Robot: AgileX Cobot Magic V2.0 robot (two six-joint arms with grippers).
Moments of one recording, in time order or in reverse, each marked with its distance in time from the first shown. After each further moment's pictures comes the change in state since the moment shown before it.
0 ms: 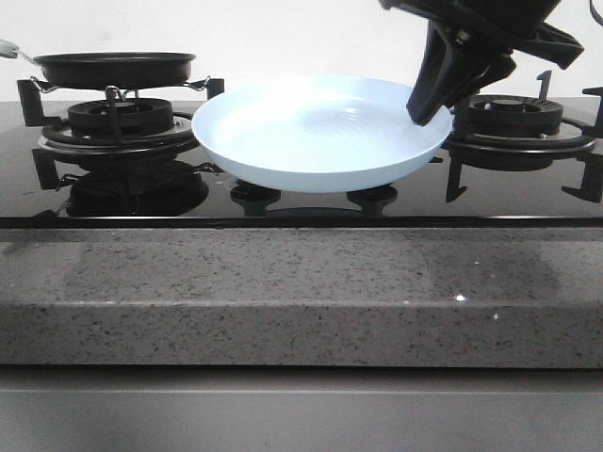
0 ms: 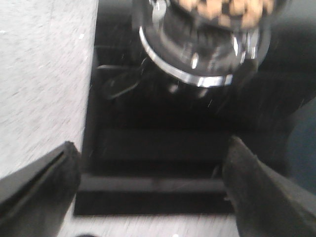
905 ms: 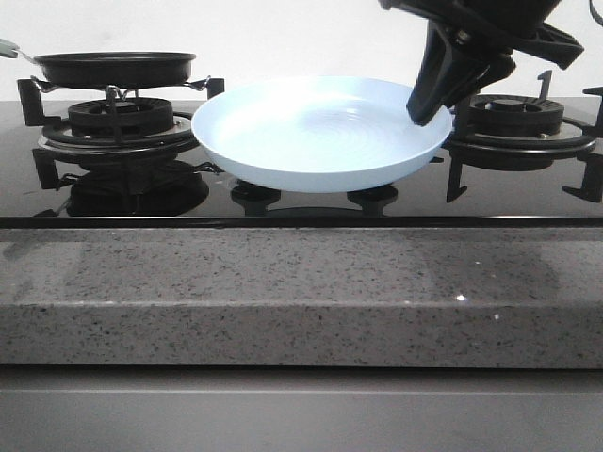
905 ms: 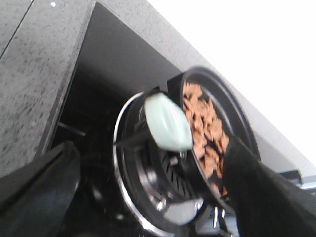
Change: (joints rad) left arm 0.302 0.559 -0.200 -1.005 0.069 0.518; right arm 0.000 0.000 0.000 0.000 0.000 0.000
